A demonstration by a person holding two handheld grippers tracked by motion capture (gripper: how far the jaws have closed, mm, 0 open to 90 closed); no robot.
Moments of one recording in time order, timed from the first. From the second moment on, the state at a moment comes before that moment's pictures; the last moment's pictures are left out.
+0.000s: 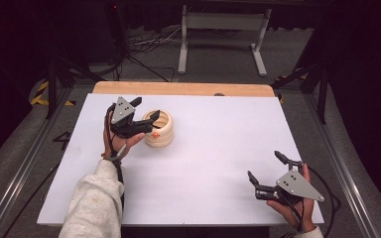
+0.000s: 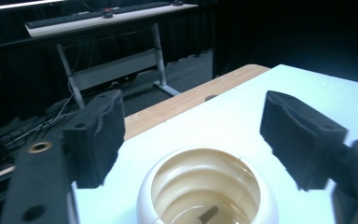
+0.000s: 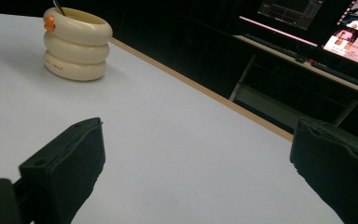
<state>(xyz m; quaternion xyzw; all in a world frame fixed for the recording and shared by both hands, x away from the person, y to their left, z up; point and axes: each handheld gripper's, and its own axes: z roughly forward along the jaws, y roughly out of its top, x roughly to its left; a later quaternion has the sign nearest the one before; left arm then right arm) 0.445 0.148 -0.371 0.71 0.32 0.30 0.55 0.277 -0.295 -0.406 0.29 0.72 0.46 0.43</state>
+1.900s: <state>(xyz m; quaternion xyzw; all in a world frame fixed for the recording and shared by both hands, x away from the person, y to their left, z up) 0.384 0.191 -0.373 0.73 0.27 0.33 0.53 0.276 -0.294 -0.406 0.29 0.72 0.46 0.43</state>
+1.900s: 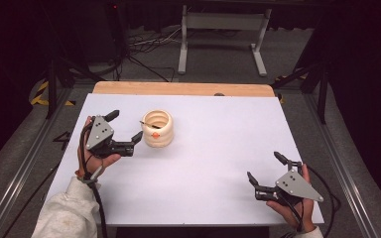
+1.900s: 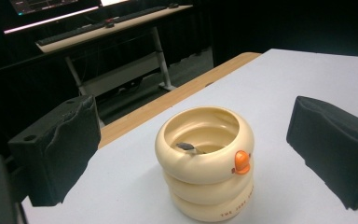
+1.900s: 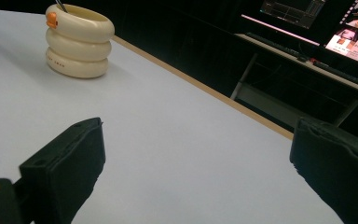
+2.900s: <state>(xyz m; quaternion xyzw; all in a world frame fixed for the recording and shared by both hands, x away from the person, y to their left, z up) 0.351 0.203 -0.389 0.74 0.25 0.34 0.52 0.277 -0.295 -0.407 0.29 0.72 0.46 0.43</state>
